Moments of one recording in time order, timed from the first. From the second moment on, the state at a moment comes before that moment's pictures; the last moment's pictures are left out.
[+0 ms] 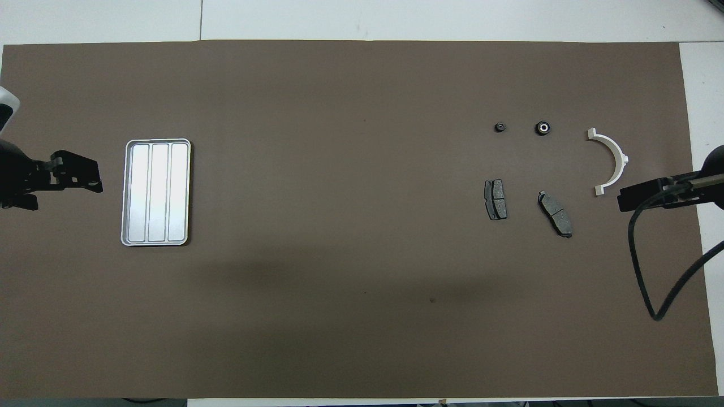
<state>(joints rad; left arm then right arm) 0.02 -0.04 -0.09 -1.67 0.02 1.57 -0.27 0.07 -0.10 -0.02 -1.62 -0.02 1.48 -0.04</state>
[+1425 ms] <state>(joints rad) 0.02 -0.04 -0.09 -1.67 0.02 1.57 -0.27 0.08 -0.09 -0.01 -1.71 -0.02 1.64 -0.03</state>
